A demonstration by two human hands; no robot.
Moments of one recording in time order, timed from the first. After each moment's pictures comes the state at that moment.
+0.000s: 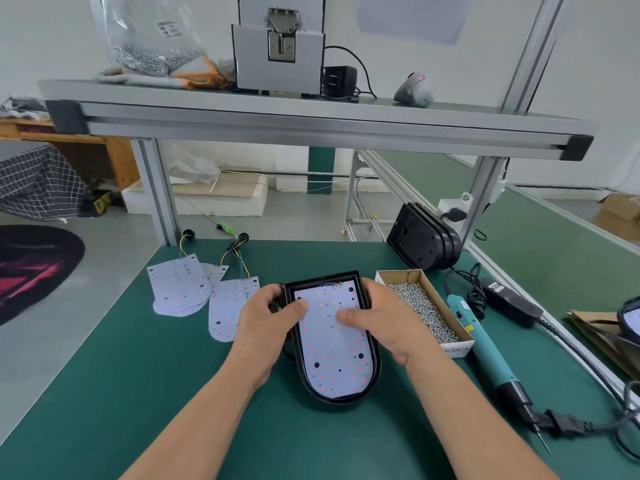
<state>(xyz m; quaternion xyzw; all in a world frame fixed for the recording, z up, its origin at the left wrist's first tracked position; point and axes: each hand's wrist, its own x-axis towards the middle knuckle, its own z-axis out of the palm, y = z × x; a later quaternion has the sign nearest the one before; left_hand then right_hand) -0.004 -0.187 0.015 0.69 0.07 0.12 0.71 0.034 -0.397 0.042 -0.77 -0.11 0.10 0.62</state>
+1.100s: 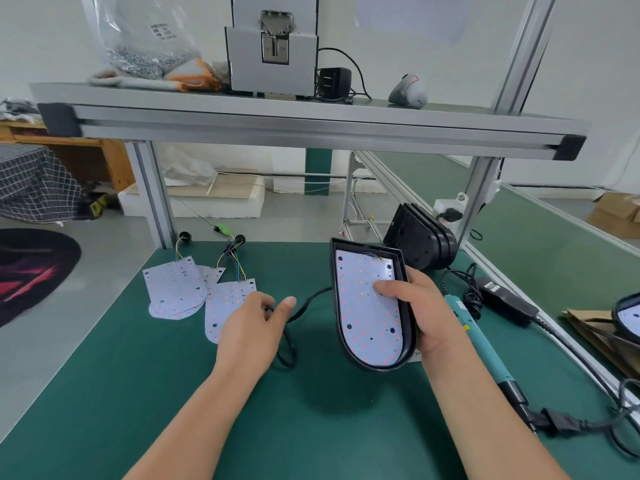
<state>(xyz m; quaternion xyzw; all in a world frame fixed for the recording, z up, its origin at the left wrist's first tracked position) -0.005 -0.172 0.010 0.88 0.13 0.13 0.44 0.038 -0.437 0.059 -0.61 -0.08 0.07 0.79</state>
